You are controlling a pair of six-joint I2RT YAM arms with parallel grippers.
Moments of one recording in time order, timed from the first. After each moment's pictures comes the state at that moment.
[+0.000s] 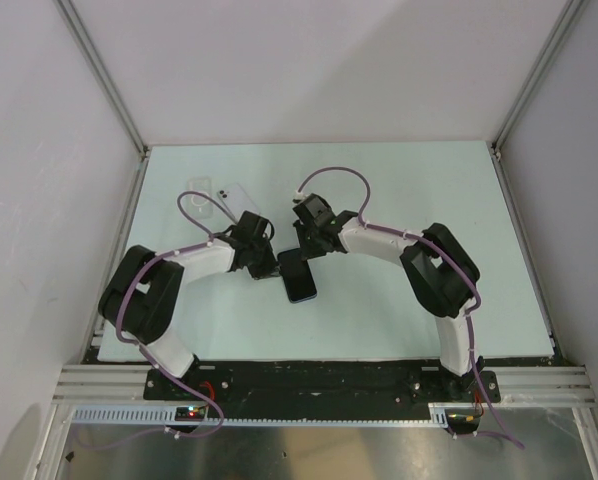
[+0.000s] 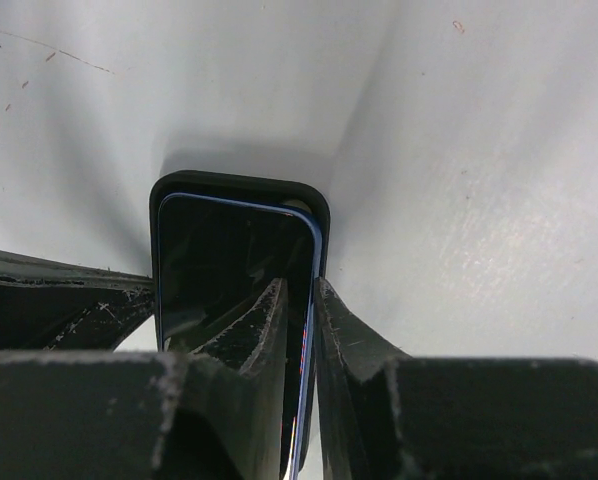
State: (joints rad) left arm -0.48 1.65 0.85 -0.25 0.09 -0.84; right arm 0.78 2.02 1.43 -0.36 0.04 0.46
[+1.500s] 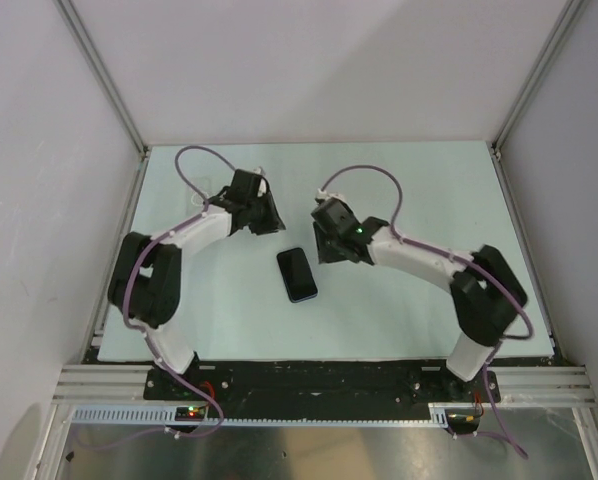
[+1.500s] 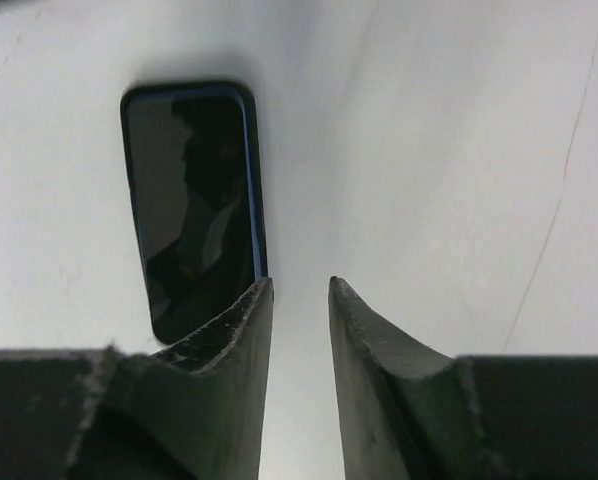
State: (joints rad) left arm -0.38 1.72 1.16 -0.30 0.14 -0.61; right arm 0.79 1.78 1.30 -0.46 0.18 0.50
